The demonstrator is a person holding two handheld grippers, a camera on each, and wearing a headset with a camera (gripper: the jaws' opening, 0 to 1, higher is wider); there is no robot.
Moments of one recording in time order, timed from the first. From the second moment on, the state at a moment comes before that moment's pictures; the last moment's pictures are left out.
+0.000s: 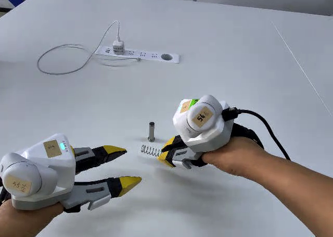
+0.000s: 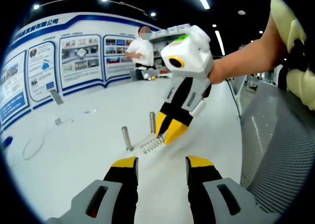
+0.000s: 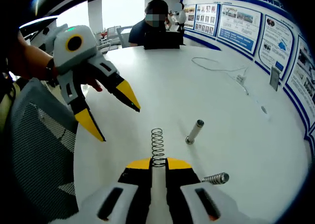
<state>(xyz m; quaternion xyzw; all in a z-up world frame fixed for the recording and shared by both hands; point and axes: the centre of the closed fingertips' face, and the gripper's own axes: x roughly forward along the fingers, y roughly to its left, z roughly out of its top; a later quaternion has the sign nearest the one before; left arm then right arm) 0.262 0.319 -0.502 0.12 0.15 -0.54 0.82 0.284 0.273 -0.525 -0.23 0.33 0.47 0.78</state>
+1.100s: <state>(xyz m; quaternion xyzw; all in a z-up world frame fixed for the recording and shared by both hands) 0.230 0.292 -0.500 0.16 0.13 -0.61 0.76 0.222 0.279 -0.505 -0.30 0.32 0.58 0.68</state>
